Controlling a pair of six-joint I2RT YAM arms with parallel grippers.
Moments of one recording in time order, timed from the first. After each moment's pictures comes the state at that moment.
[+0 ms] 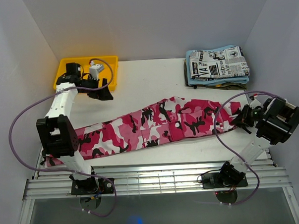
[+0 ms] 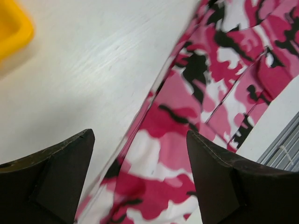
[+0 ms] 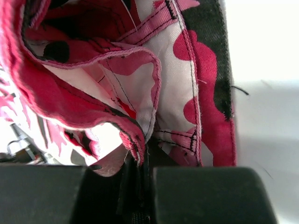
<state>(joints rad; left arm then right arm) -0.02 1.77 1.57 -0.77 0.73 0.35 -0.66 1.95 1.15 -0.78 -0.75 -0.38</state>
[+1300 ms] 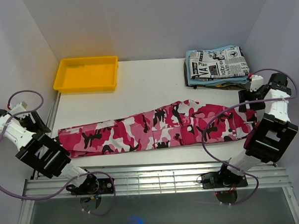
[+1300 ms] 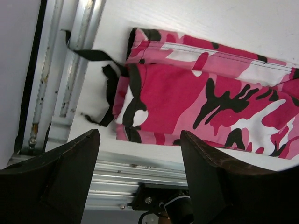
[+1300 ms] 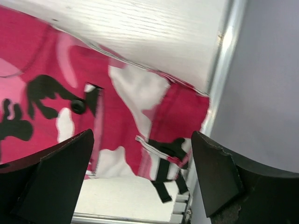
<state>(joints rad) 0.94 1.57 1.41 -1.13 0.45 0.48 -0.54 1.57 1.25 -0.79 -0.30 -0.64</state>
